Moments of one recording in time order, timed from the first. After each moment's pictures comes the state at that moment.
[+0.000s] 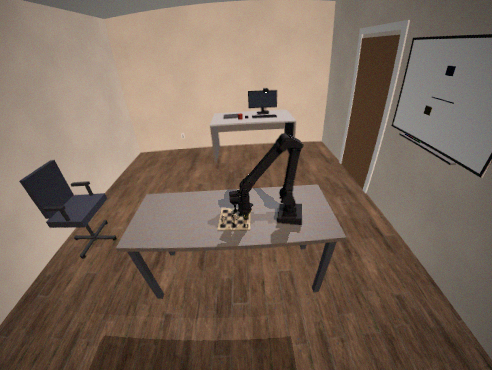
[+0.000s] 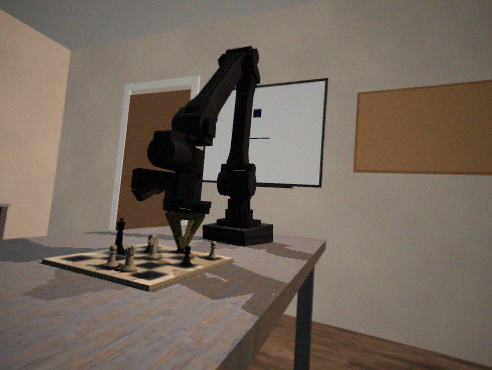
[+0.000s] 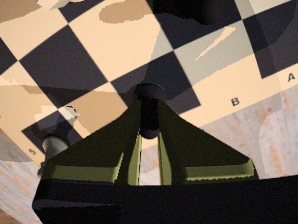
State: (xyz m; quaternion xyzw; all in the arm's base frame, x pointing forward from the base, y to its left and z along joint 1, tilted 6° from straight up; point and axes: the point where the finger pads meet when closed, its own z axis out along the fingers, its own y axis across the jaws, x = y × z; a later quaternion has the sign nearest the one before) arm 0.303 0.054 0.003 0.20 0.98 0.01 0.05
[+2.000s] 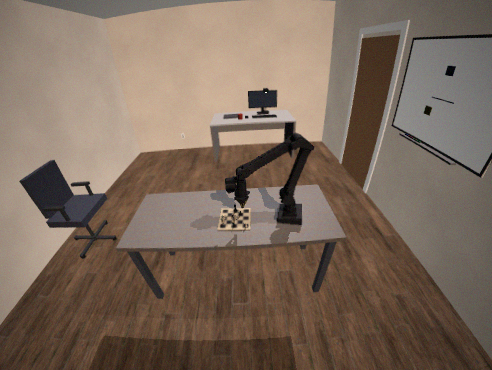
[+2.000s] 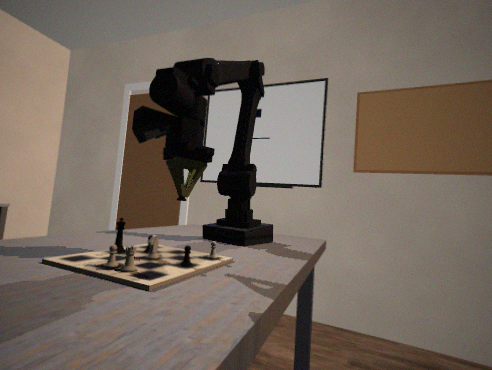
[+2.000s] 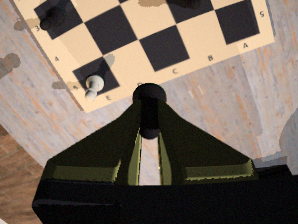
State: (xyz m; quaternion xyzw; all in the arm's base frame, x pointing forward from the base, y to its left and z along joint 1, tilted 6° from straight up) arm 0.308 0.061 0.109 0.16 0.99 0.00 0.05
